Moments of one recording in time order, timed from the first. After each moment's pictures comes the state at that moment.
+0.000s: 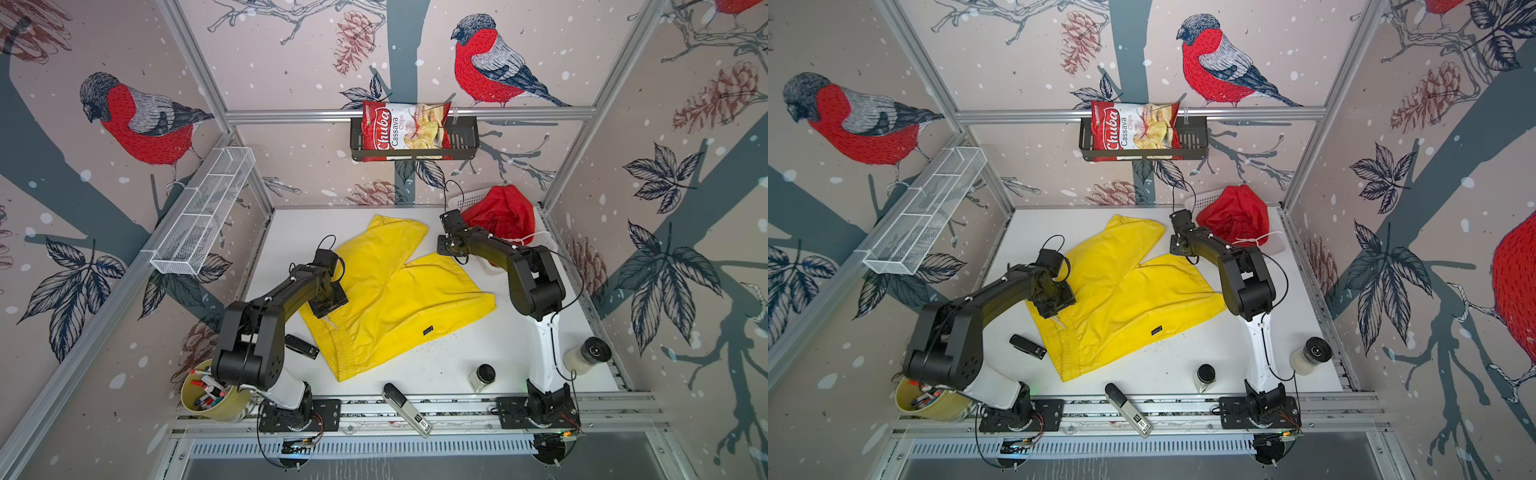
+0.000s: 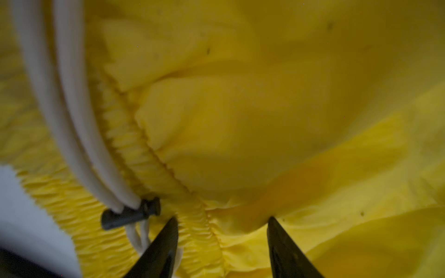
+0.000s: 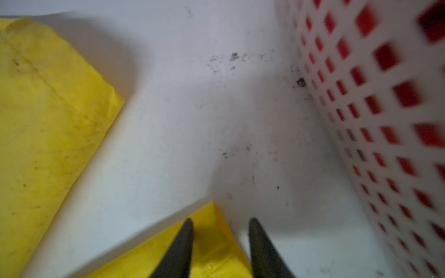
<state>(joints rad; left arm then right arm) -0.17 1.60 0.92 -0.70 0.05 -0.70 0.44 2.22 1.66 -0.45 0.15 0.39</state>
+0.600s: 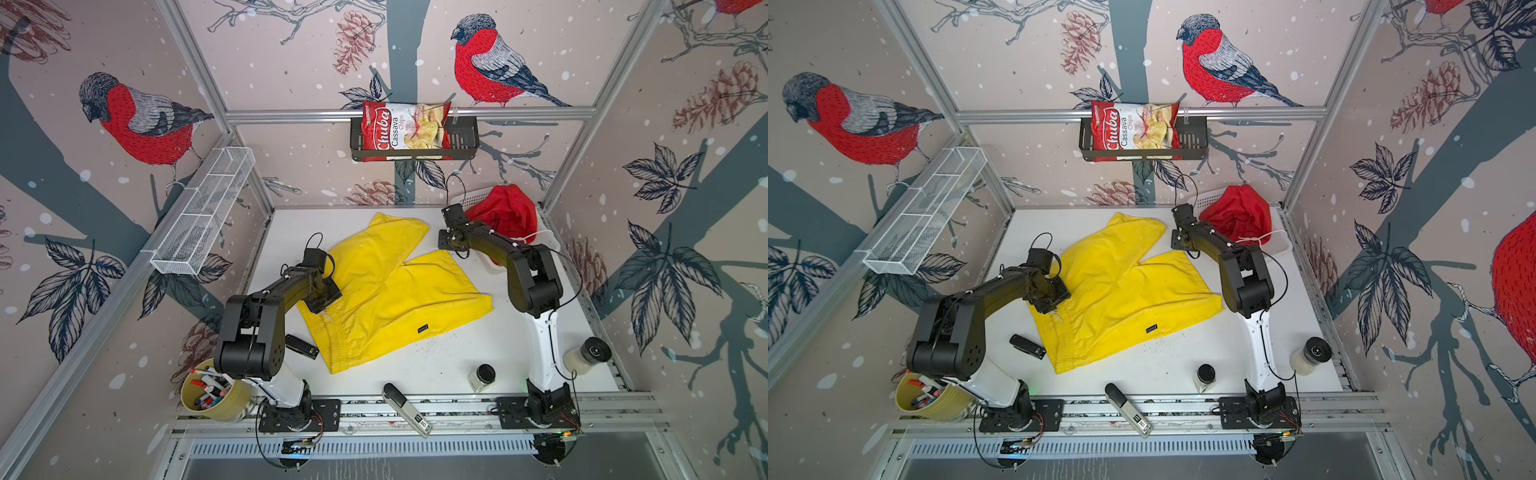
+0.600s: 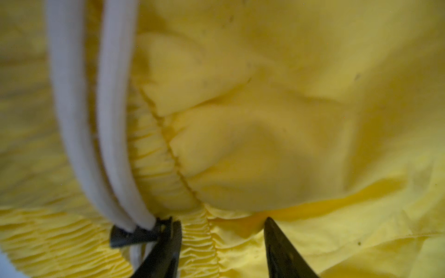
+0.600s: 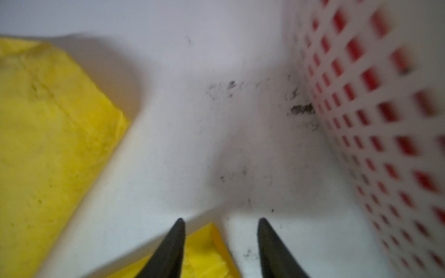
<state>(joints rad) -0.06 1.65 0.87 -0.54 0.10 -0.70 0.44 2.25 1.72 -0.50 0.15 0.37</state>
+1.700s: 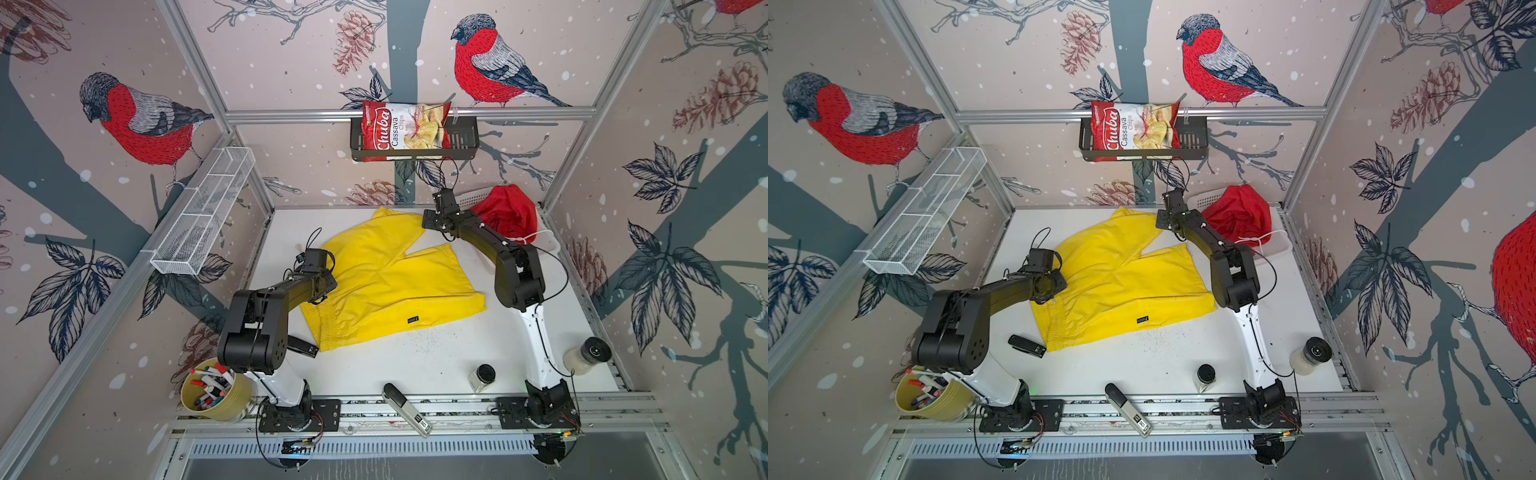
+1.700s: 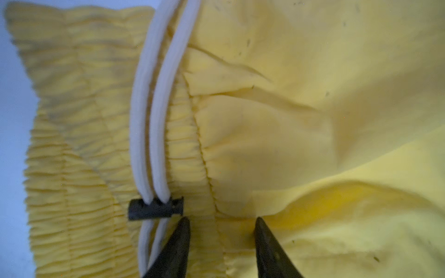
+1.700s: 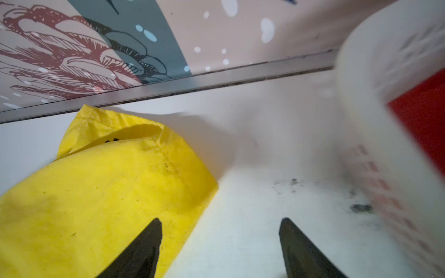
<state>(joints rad) -0.10 1.68 0.81 -0.23 -0.12 -0.63 0.45 2.45 2.10 -0.44 0.10 0.43</state>
